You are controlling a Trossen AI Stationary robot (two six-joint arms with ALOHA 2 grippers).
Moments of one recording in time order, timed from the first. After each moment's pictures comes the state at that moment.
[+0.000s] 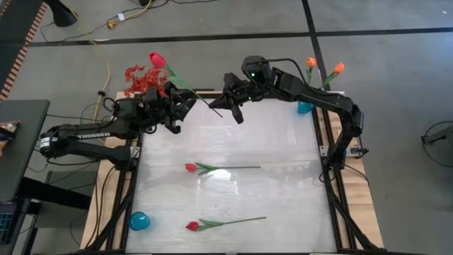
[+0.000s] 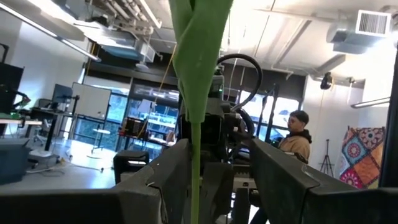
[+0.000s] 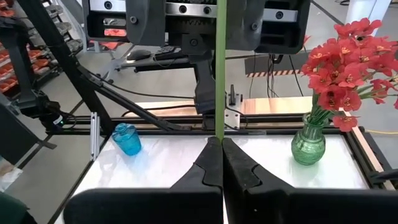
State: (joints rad) left arm 0.25 1.00 0.78 0.69 -0.02 -0.22; right arm -0.32 1.76 1.87 -0.44 -0.51 -0.01
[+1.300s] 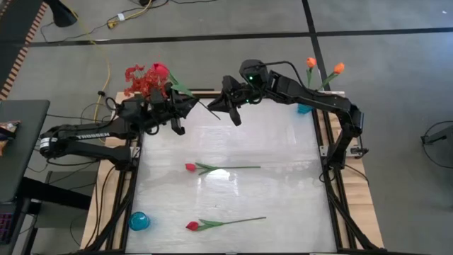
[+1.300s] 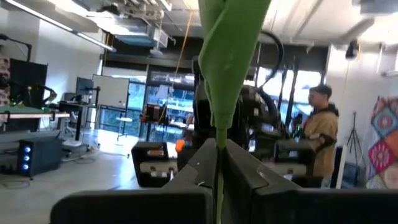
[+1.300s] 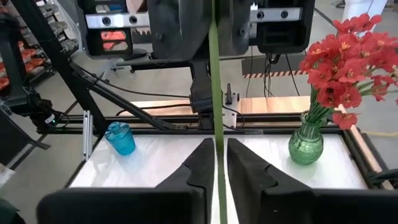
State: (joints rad) left arm 0.25 1.00 0.78 0.59 -0.06 -0.13; right arm -0.31 1.76 1.81 -0.36 -0.49 -0.01
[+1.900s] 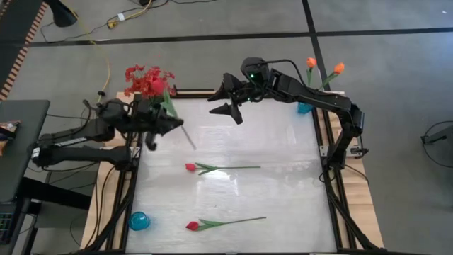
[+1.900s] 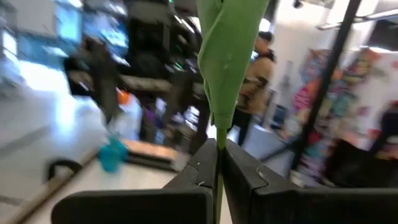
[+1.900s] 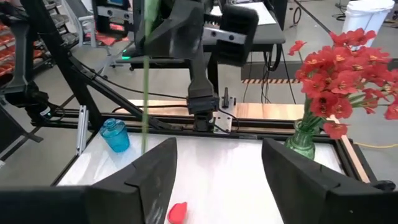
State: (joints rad) left arm 0.25 0.72 0.79 0.06 0.21 -0.25; right arm -0.33 1.75 1.81 -0.36 -0.52 -0.08
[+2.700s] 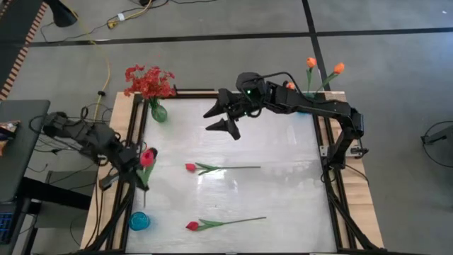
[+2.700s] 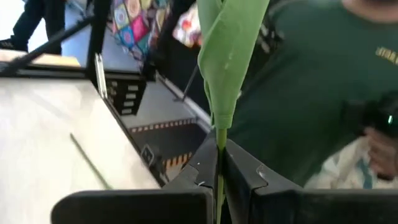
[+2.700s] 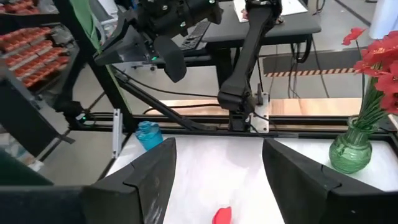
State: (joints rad) left arm -0.35 0.61 0.85 -0.36 0.45 -0.36; right arm -0.21 1.75 1.81 -0.36 -0.48 0.03
